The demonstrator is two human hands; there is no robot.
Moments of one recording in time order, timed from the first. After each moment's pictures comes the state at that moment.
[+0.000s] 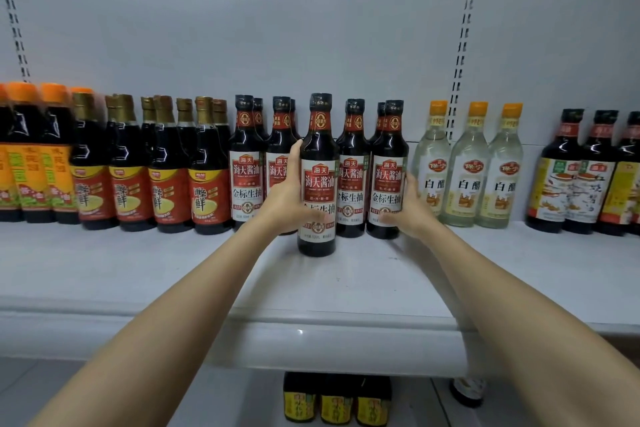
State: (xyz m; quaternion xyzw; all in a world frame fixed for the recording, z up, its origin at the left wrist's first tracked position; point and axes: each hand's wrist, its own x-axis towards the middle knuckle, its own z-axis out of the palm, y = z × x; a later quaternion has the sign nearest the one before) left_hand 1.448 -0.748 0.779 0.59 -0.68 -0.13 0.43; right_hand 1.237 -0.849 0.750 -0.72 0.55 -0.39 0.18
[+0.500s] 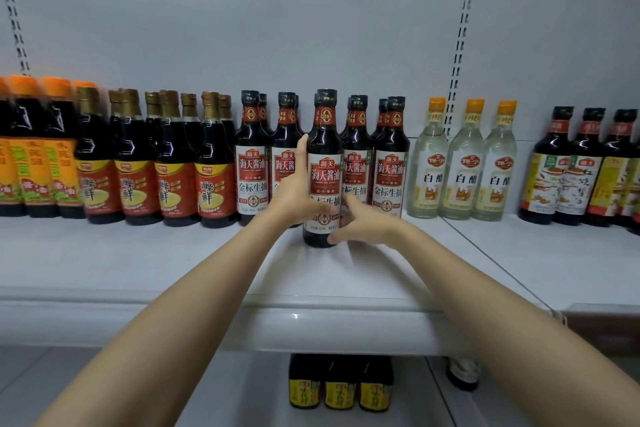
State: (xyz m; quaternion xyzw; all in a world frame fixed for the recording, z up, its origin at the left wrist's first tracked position) left_hand 1.449 -0.748 0.776 0.57 -0.69 -0.10 0.43; right_hand 1.302 -0.788 0.755 -0.82 0.48 -0.20 0.24
